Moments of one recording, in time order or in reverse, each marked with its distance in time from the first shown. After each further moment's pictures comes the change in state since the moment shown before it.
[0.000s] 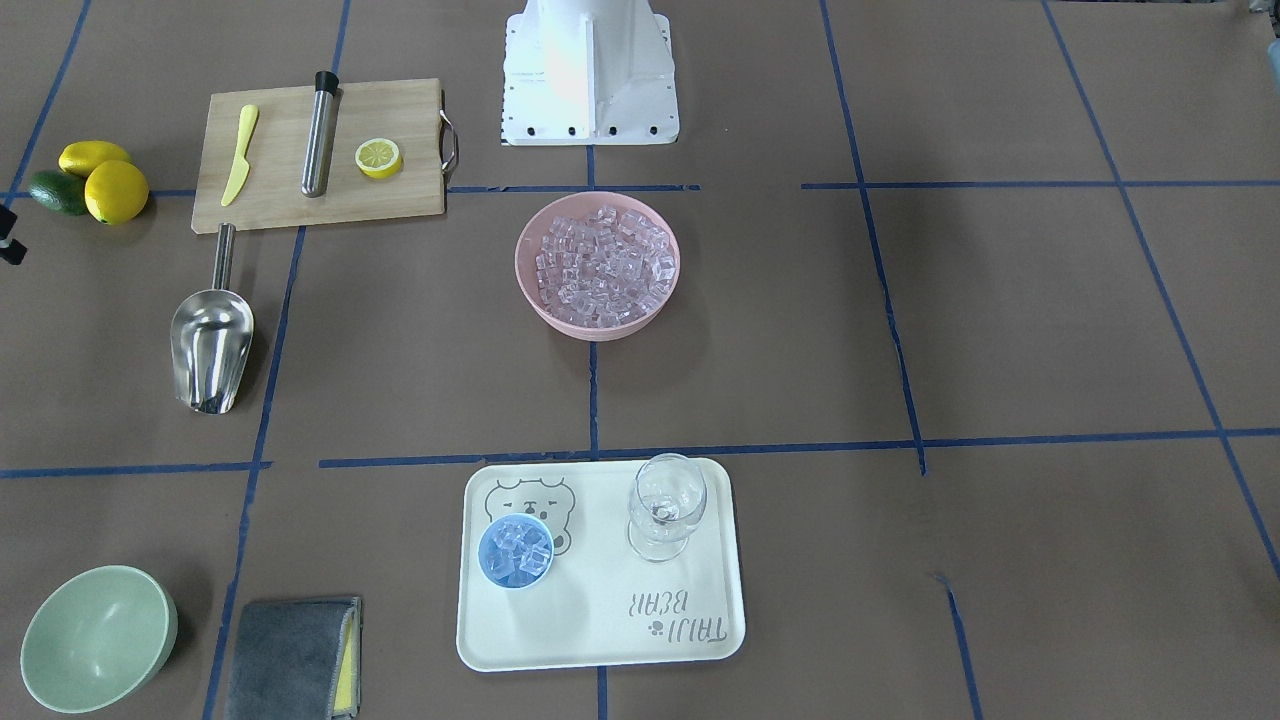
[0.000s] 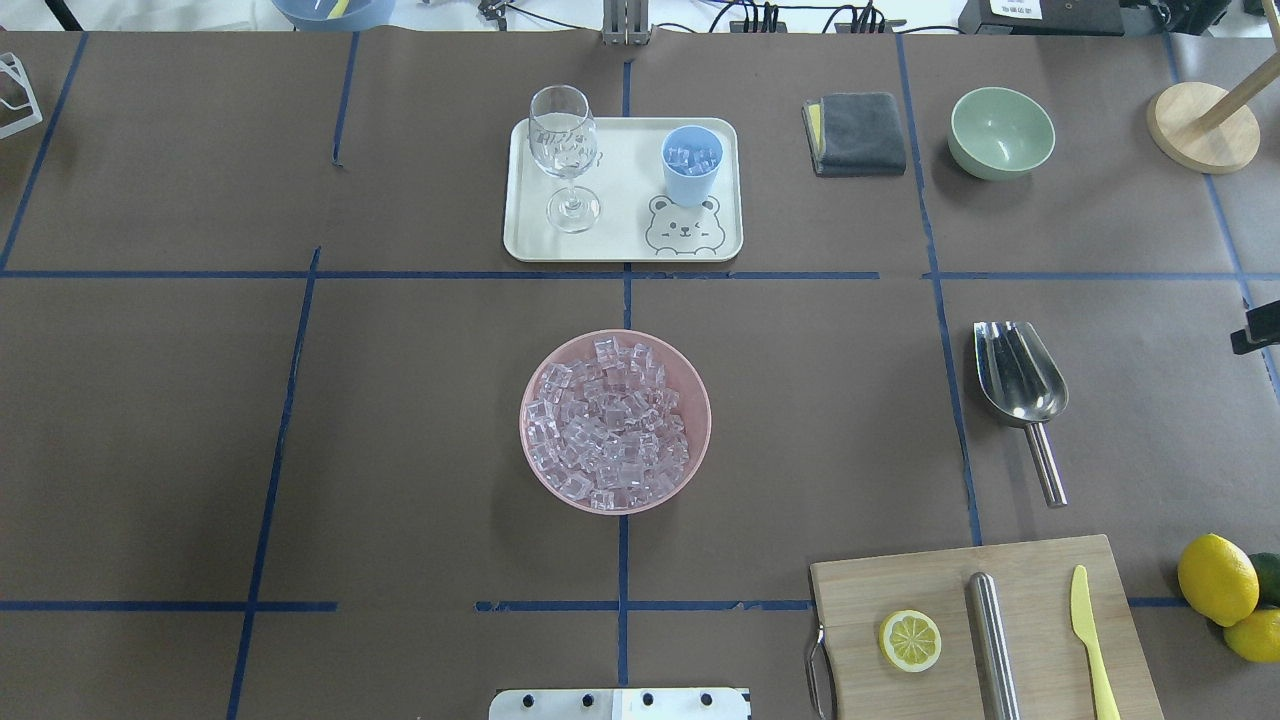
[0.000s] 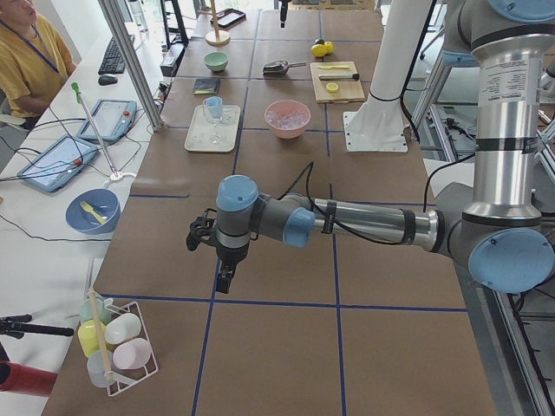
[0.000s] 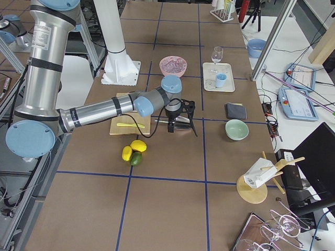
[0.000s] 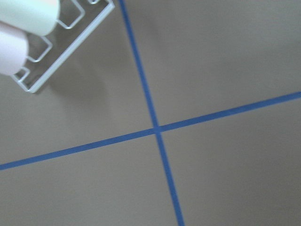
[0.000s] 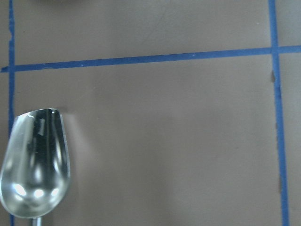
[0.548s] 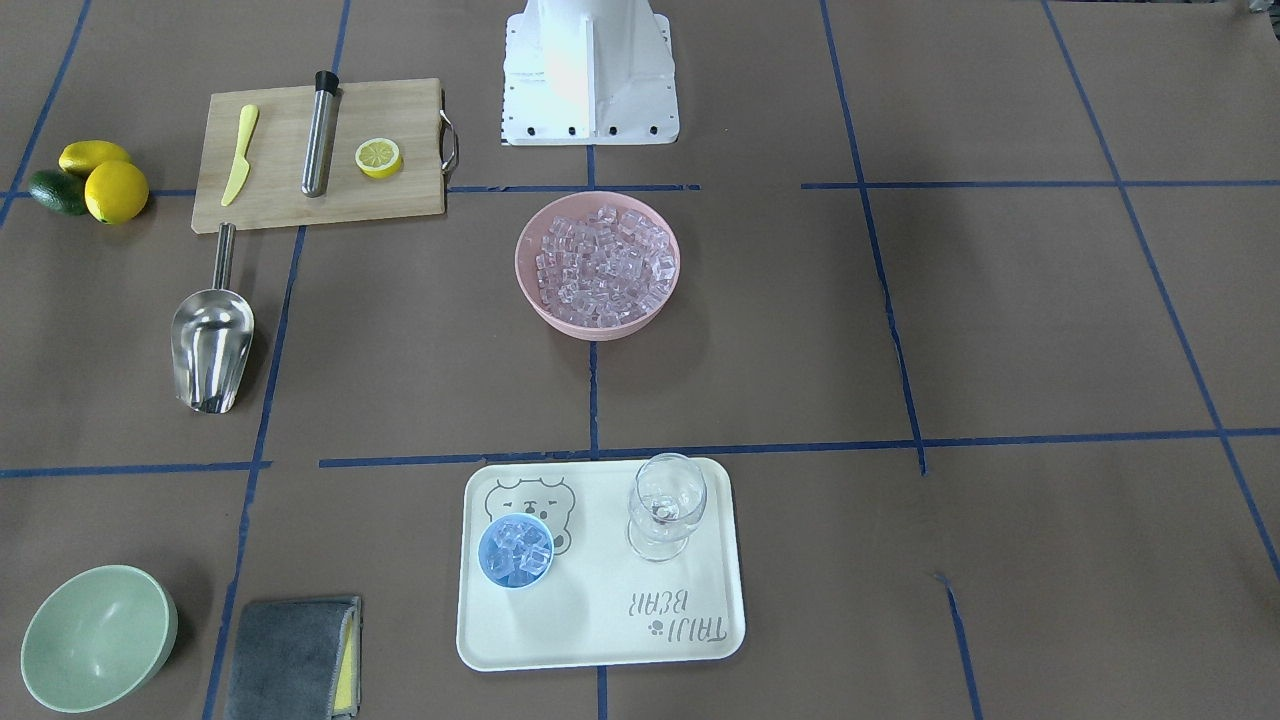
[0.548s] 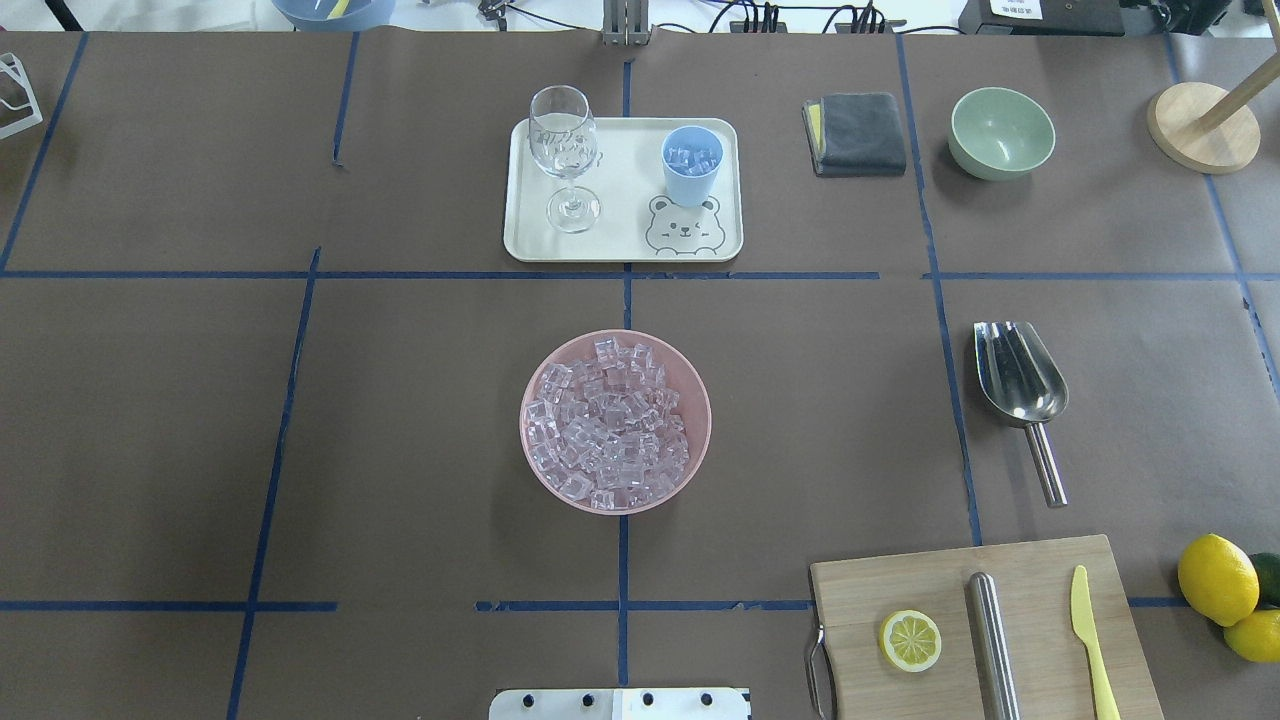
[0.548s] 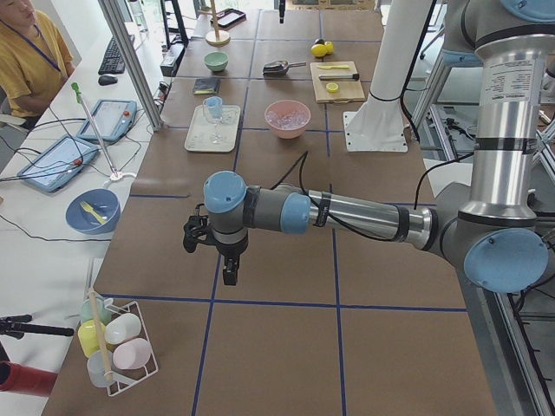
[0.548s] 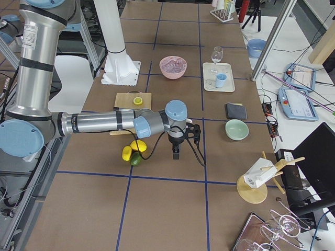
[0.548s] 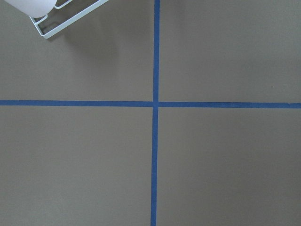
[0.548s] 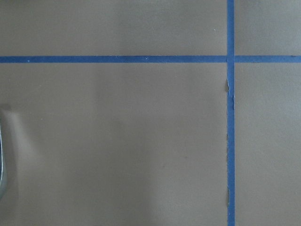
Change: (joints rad) left arm -0.039 -0.010 0.003 0.045 -0.160 -0.006; right arm 0.066 0.011 -0.097 -0.004 0.032 -0.152
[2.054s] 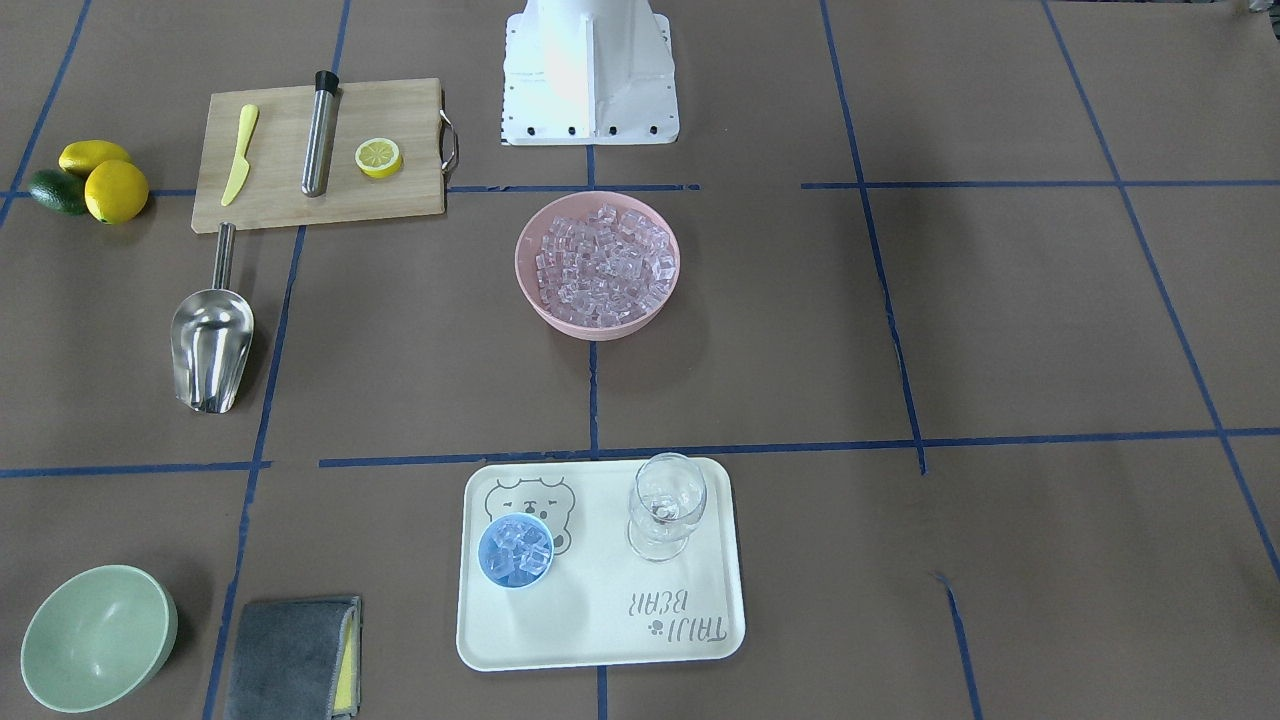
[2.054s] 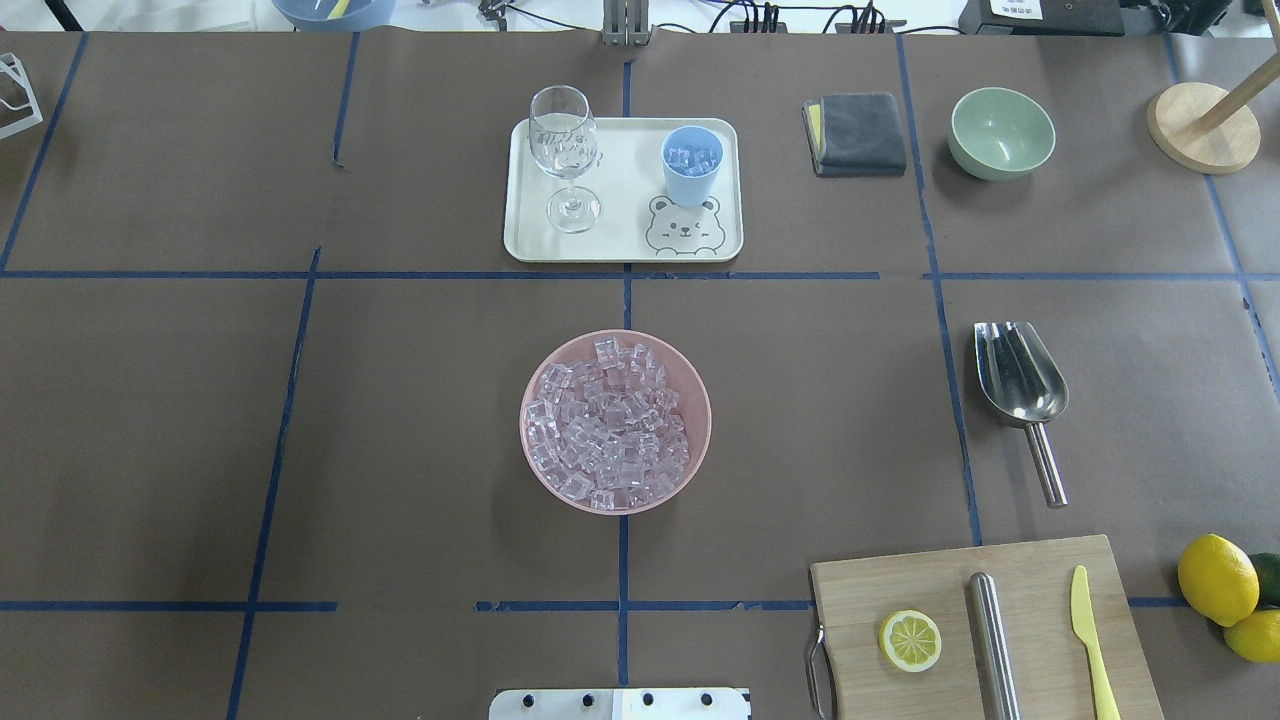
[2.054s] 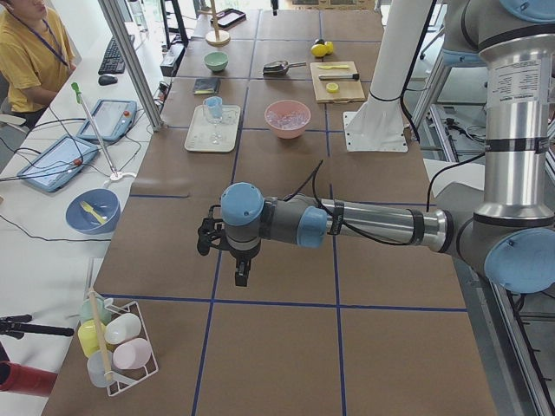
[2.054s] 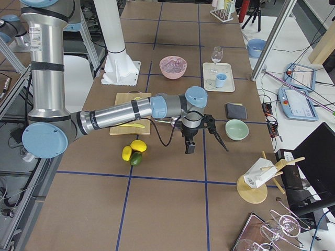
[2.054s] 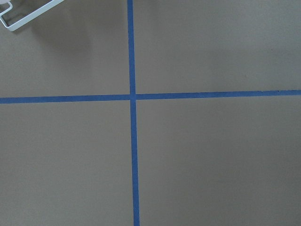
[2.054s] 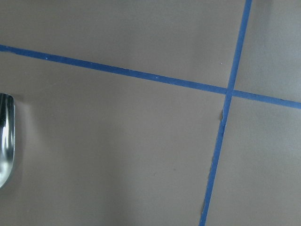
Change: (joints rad) left arm -0.001 0.072 -0.030 -0.057 -0.079 0.005; right arm 0.055 0.201 0.014 -0.405 -0.047 -0.343
